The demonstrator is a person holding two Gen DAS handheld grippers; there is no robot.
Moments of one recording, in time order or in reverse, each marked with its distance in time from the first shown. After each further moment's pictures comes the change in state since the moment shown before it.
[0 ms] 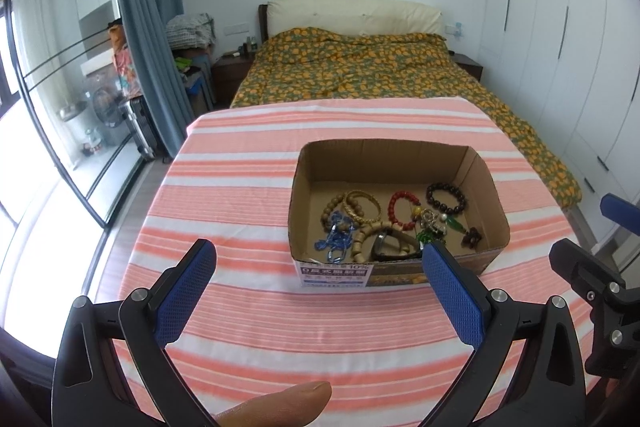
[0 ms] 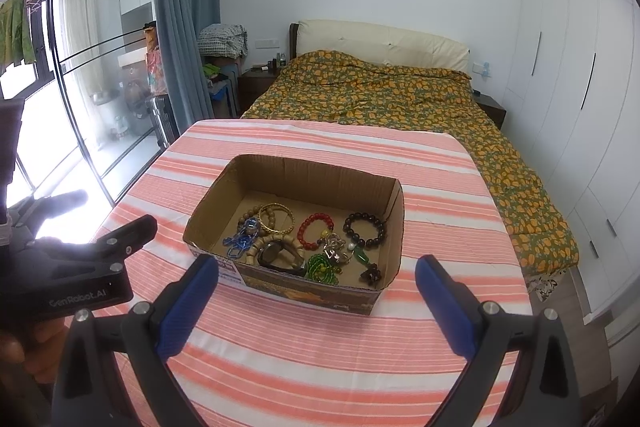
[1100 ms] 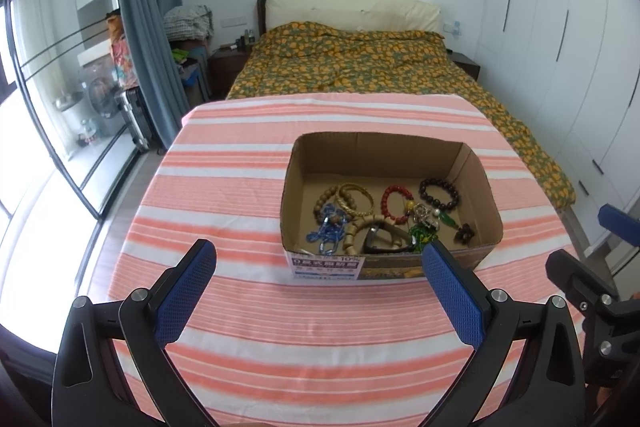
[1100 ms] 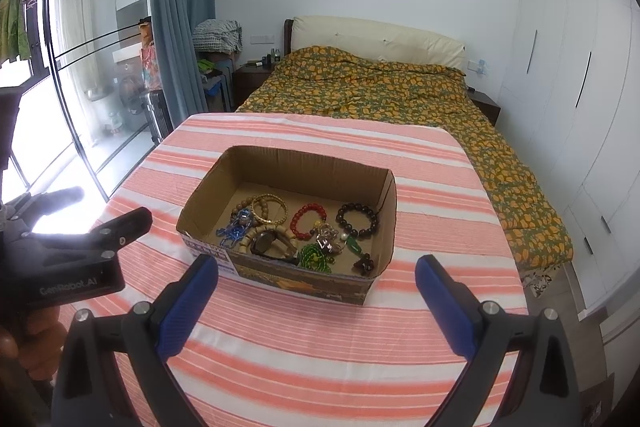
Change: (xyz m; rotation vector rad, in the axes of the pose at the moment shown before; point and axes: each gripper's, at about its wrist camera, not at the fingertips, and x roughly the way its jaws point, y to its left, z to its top) left arm 0.000 -0.004 -0.007 -0.019 0.024 -0.022; right arm 0.000 -0.005 -0.015 0.004 0.023 -0.020
